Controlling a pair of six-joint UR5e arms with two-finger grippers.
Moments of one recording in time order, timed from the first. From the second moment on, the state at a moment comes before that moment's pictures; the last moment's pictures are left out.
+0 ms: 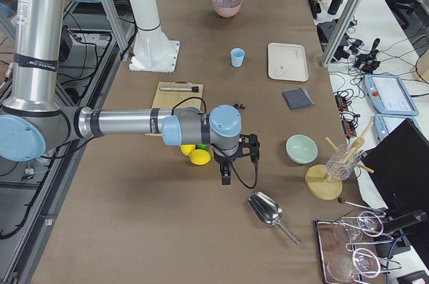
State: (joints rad) left arm -0.81 -1.87 -2.05 -1.77 -1.87 -0.92; right arm 1.53 -1.75 1.81 -1.54 2.37 0.01
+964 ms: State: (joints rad) left arm -0.44 -2.23 -1.73 -1.97 -1.51 -1.24; right arm 1.53 -1.74 1.82 -1.53 2.39 0.01
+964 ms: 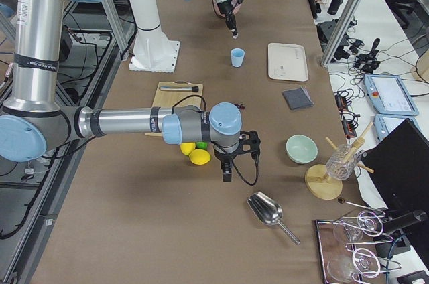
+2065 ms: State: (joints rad) left arm -0.44 -2.32 -1.55 -2.09 -1.46 -1.24; right arm 1.53 -1.73 1.82 -1.53 2.40 0.01
